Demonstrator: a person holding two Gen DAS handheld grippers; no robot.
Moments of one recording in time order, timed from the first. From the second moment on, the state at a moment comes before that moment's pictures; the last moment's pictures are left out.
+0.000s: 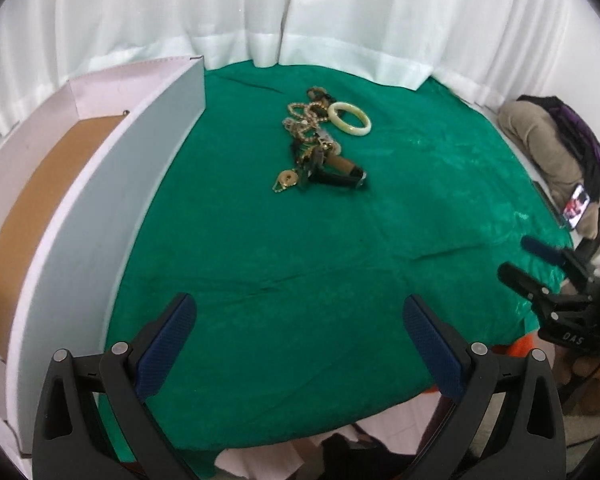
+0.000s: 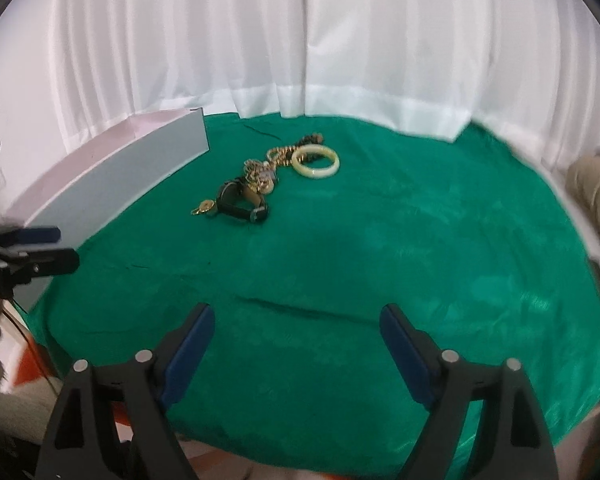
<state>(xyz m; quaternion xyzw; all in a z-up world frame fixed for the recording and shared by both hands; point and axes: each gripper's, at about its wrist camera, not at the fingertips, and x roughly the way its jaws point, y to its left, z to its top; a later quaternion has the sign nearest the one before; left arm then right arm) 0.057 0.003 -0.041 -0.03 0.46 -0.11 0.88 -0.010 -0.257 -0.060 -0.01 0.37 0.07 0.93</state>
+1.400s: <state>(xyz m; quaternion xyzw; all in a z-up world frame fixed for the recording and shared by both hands) 0.192 0.001 -0.108 0.05 0.49 -0.13 0.86 0.210 -0.208 -0.108 0.00 0.48 0.17 0.86</state>
